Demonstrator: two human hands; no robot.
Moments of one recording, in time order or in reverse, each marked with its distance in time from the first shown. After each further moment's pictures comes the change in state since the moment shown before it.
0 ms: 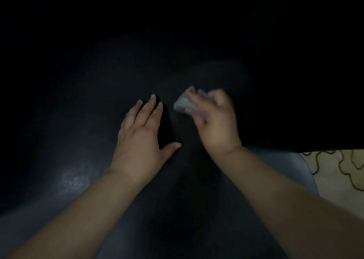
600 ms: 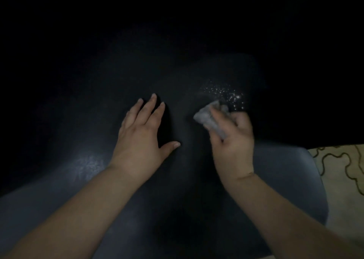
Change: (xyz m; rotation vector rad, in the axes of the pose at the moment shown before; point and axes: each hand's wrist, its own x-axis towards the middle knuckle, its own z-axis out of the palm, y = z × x) left_hand -0.032 -0.016 -0.001 0.015 -0.010 -0.046; right_hand -0.063 -0.009 -0.003 -0.083 0.069 0.131
